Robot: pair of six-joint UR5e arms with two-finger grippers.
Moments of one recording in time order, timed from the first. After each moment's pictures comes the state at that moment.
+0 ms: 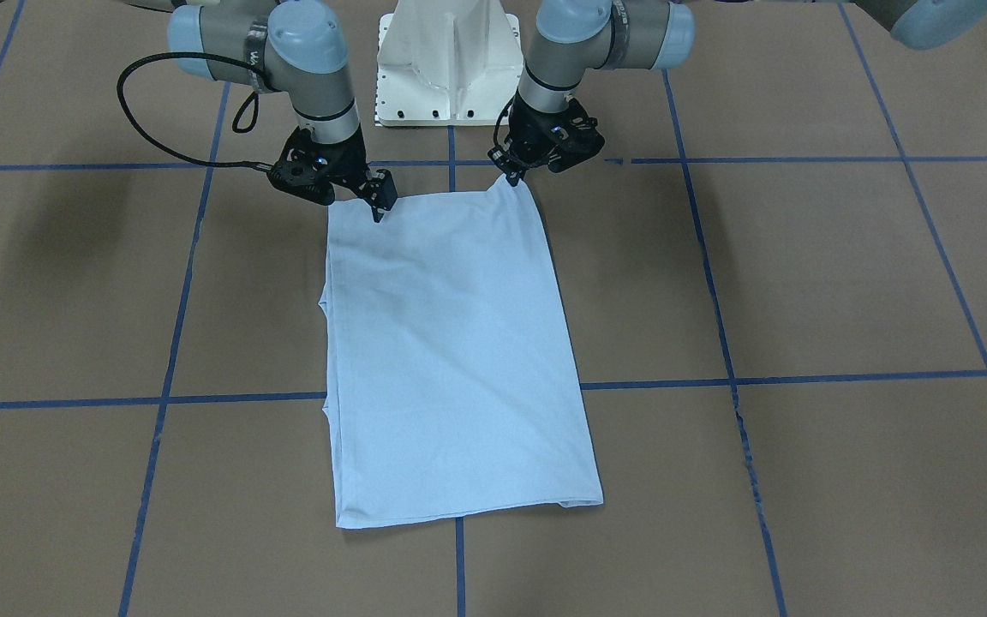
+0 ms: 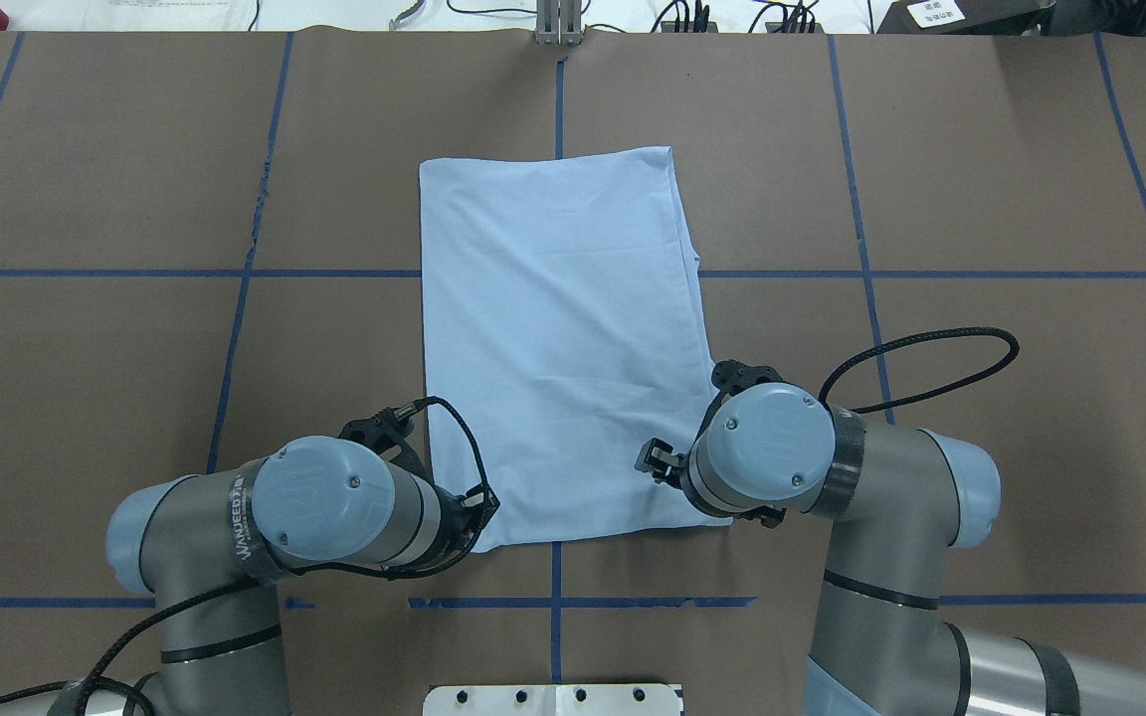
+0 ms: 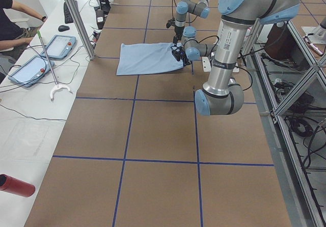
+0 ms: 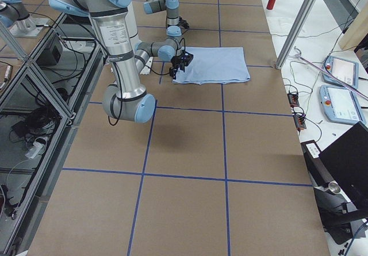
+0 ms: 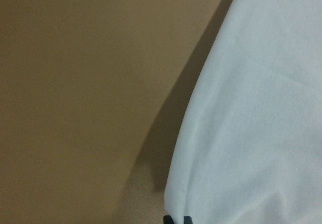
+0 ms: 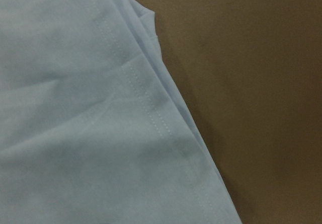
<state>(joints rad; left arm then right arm) -0.28 -2.03 -1.87 -1.77 -1.76 -1.98 0.34 -1.16 1.88 -1.55 1.75 1.76</state>
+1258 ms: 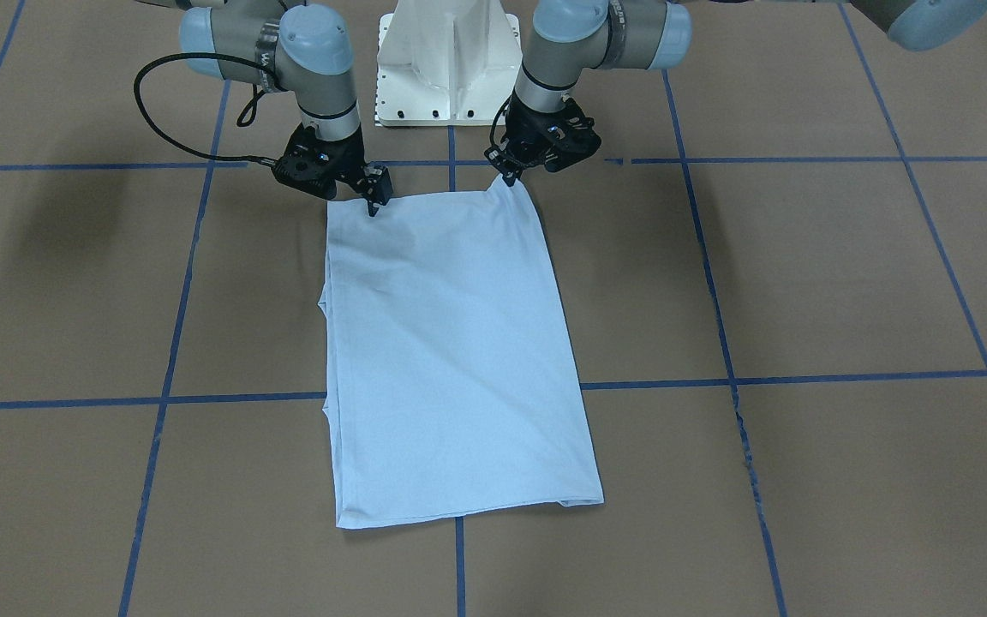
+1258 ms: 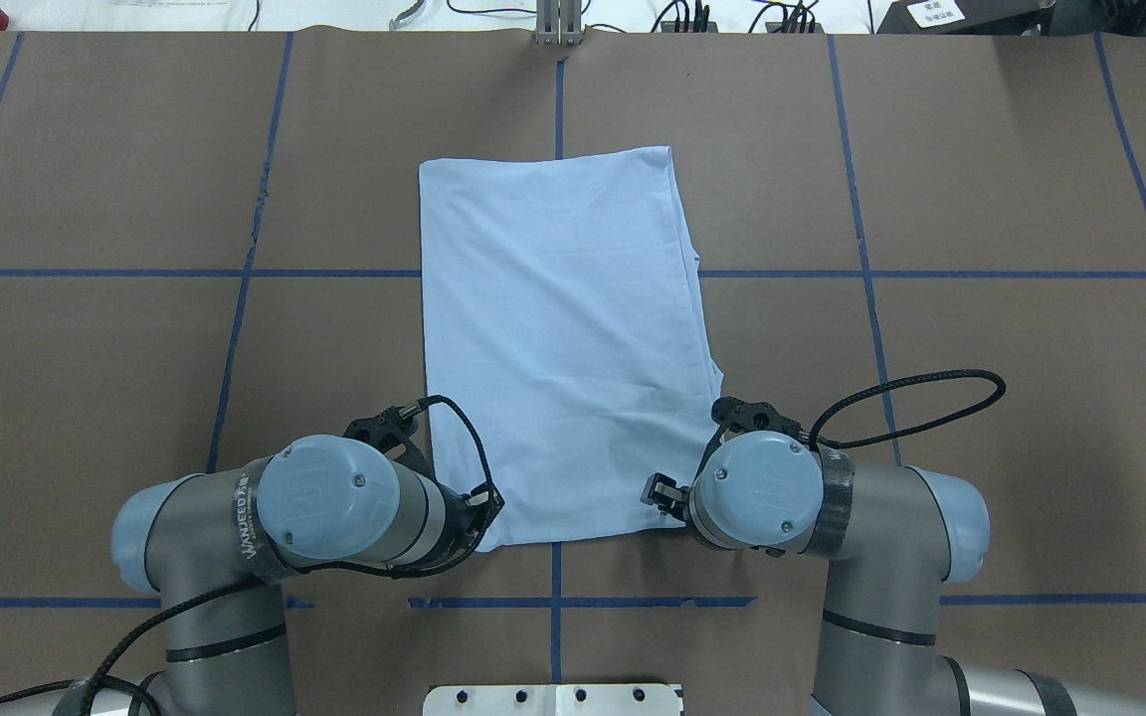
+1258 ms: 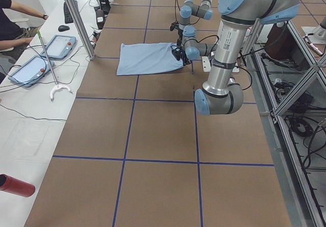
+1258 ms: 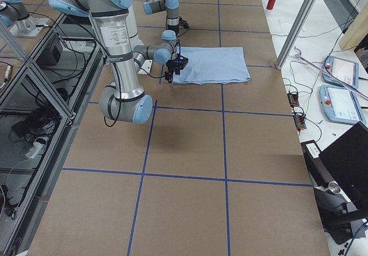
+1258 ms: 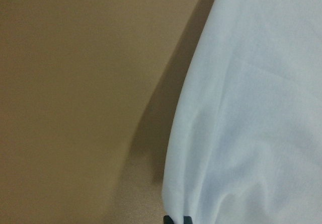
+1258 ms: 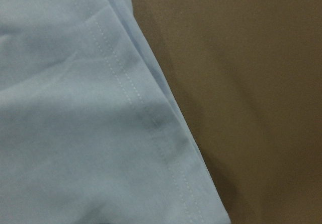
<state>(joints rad) -0.28 -2.04 -1.86 -1.77 -1.76 -1.98 0.29 -1.18 1.87 -1.55 1.71 1.77</state>
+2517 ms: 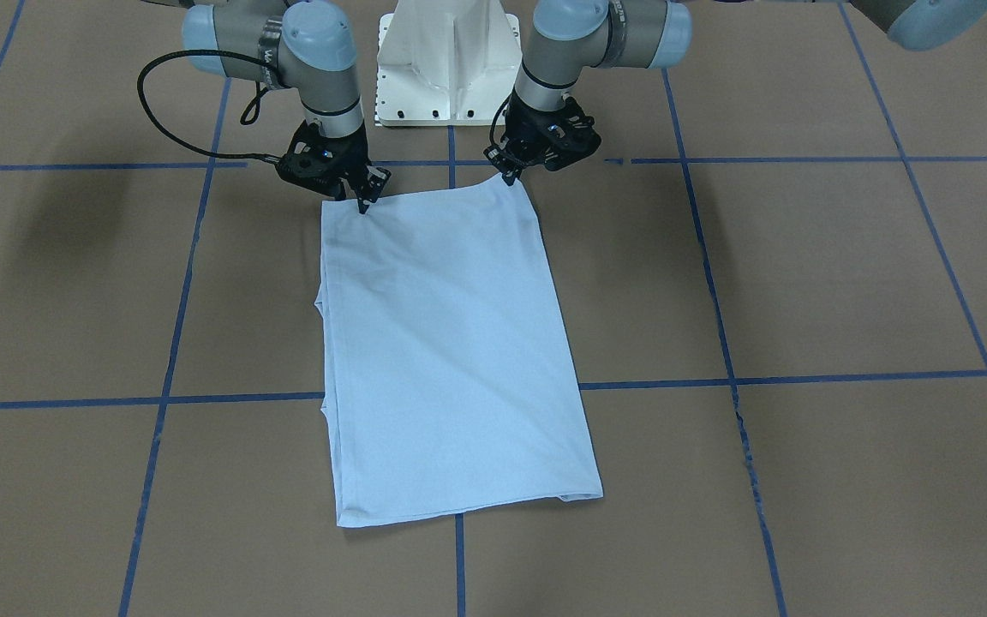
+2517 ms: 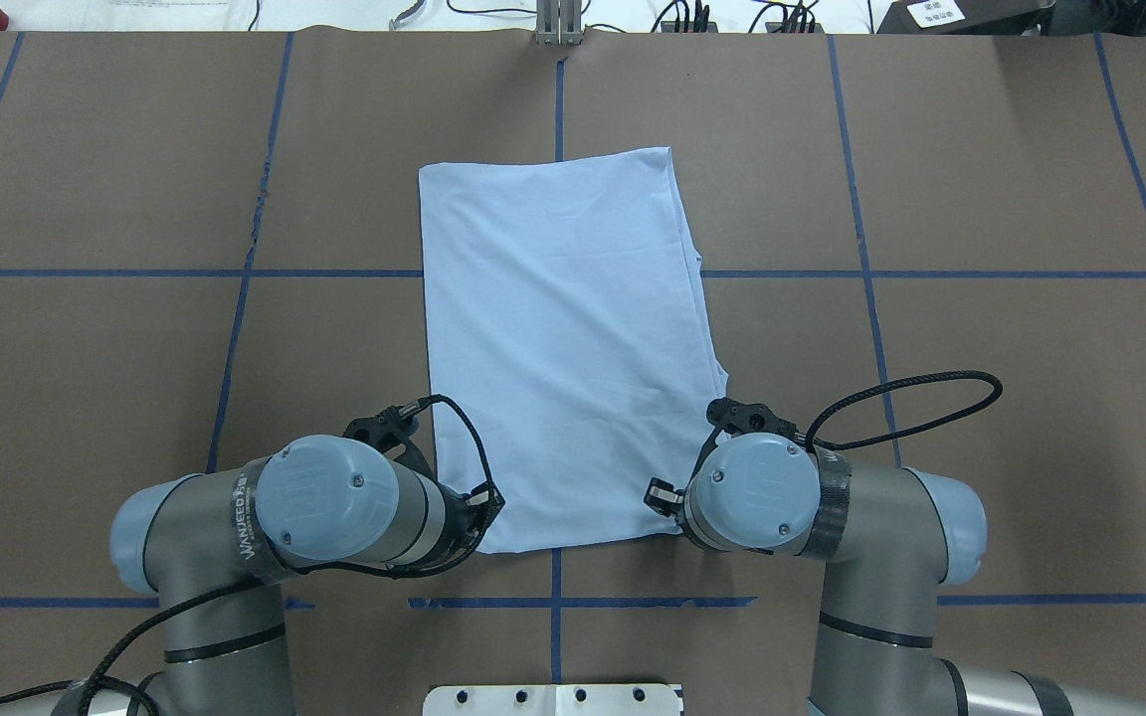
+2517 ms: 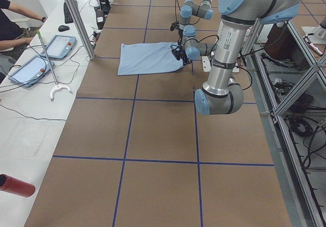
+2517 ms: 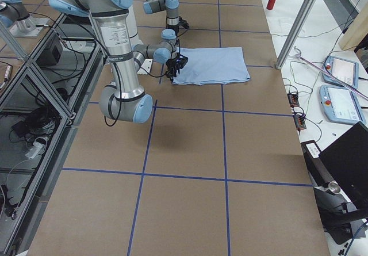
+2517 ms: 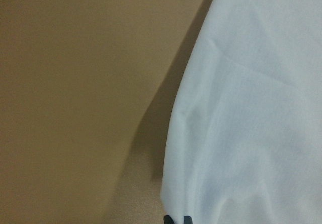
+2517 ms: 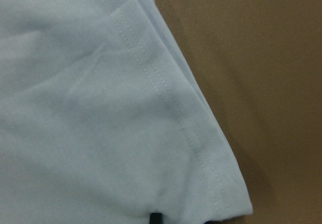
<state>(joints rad) -0.28 -2.04 -1.87 -1.77 -1.76 -1.98 0.28 -1.17 1.87 -1.55 1.71 1.77</state>
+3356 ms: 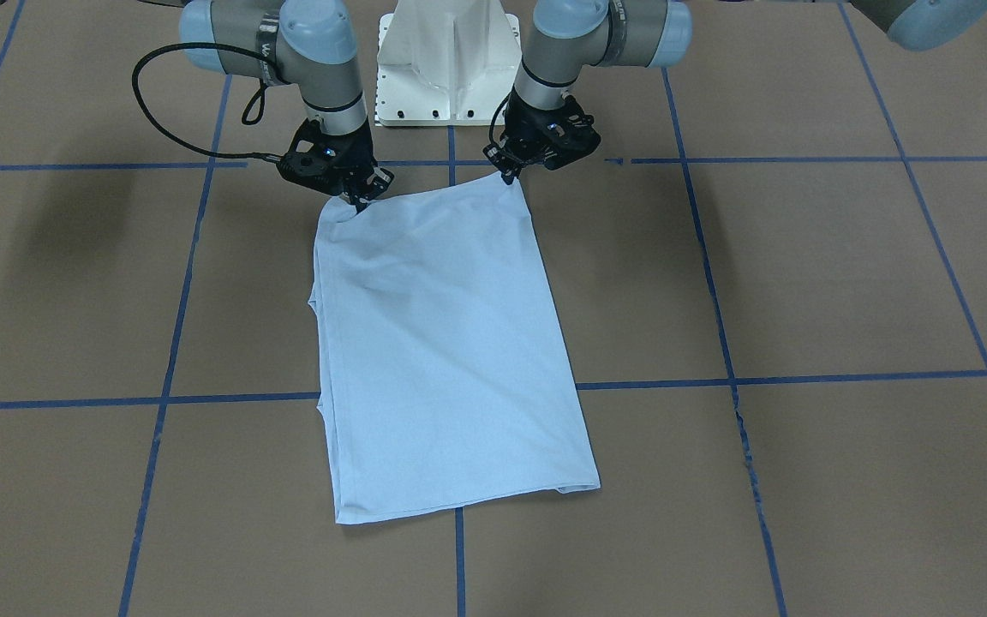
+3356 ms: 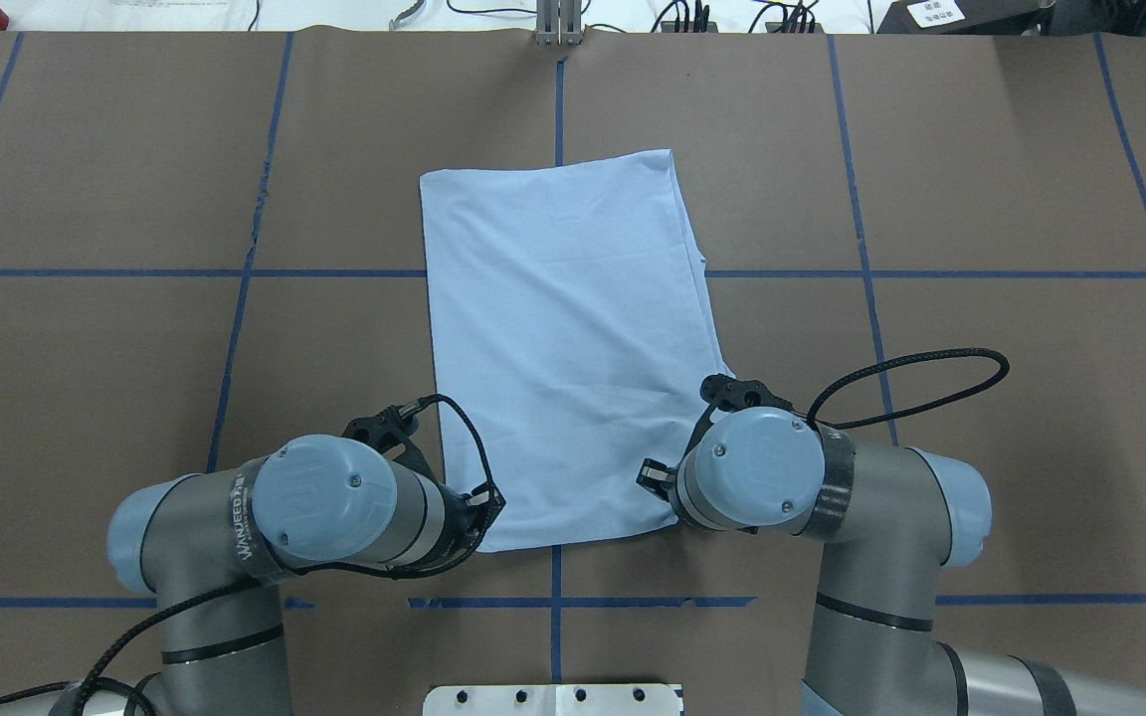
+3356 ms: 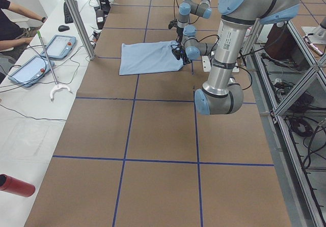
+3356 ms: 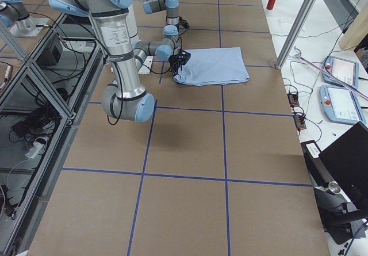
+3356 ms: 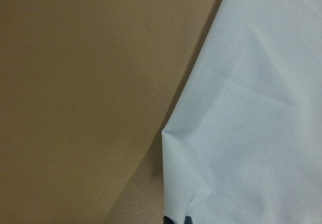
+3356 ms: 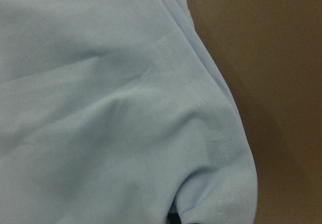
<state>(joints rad) -0.28 -2.03 -1.88 -1.77 -1.76 -1.98 0.31 -1.15 1.90 -1.55 1.71 1.77</state>
